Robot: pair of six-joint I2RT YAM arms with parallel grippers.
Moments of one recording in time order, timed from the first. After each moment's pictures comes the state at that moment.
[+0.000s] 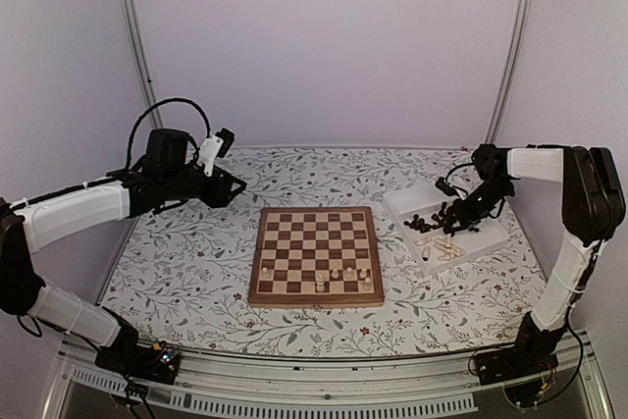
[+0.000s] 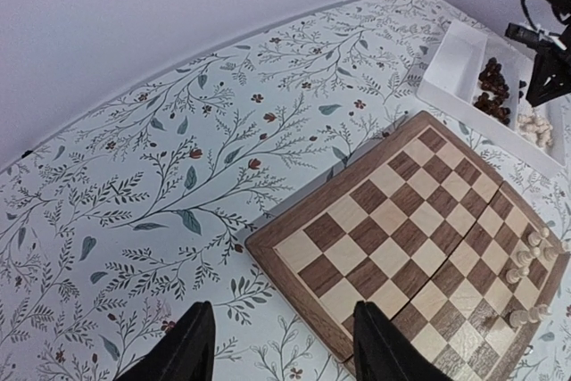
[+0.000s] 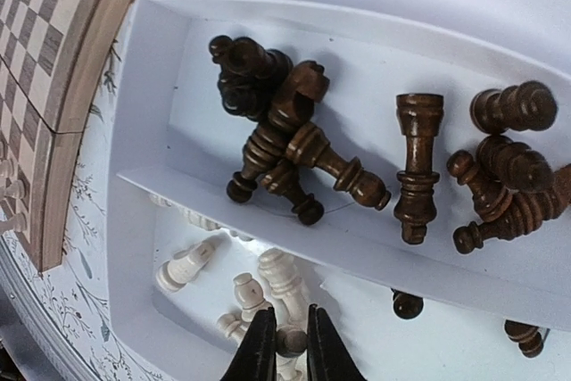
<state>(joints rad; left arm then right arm) -0.43 1.34 0.91 -0.11 0.18 0.09 0.08 1.85 1.24 -0.83 -0.43 -0.41</state>
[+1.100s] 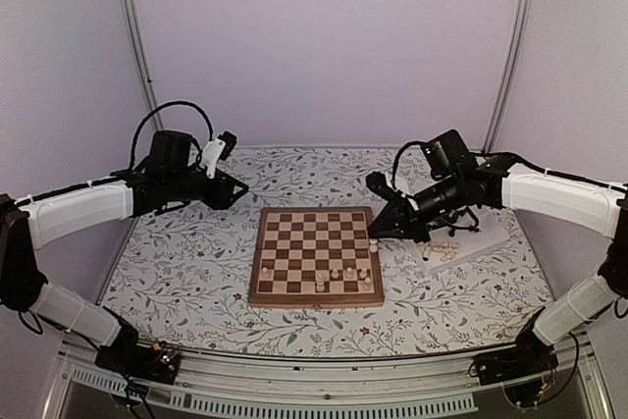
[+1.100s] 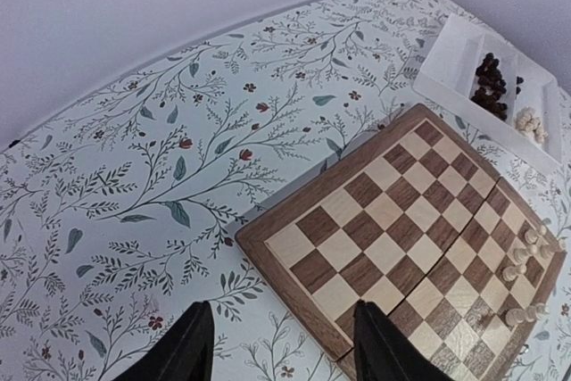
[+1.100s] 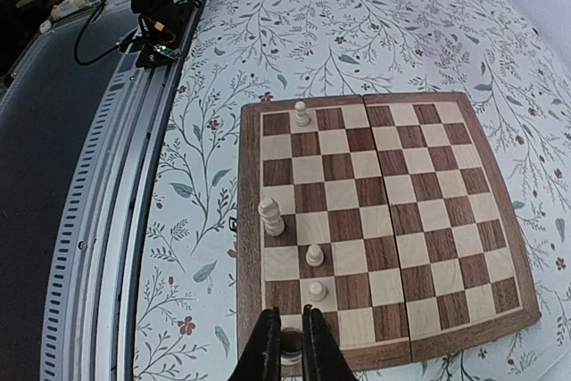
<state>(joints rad) -0.43 1.36 0.91 -0.11 0.20 0.08 0.63 1.46 1.09 -0.49 -0.74 -0.59</state>
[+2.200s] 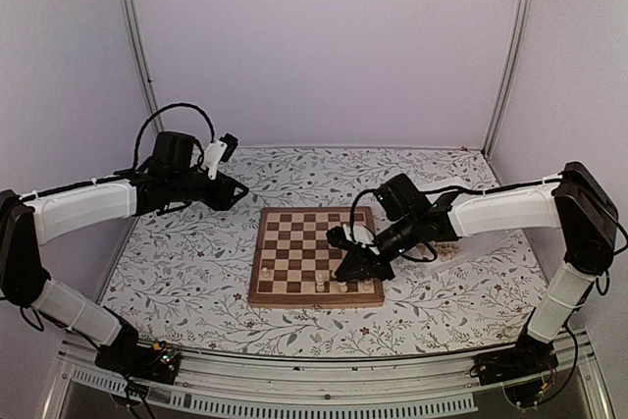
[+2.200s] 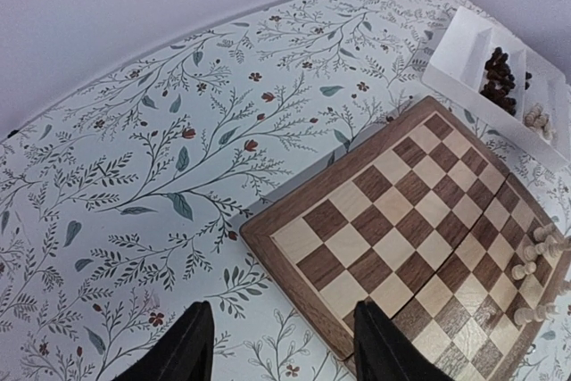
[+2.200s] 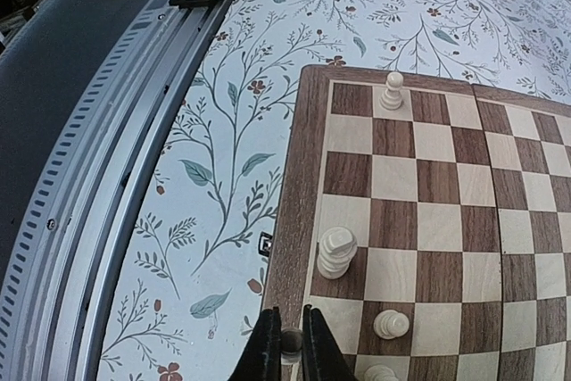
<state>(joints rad) -0.42 1.39 0.91 -0.11 0.20 0.08 0.83 1.72 1.02 -0.21 -0.74 -0.65</state>
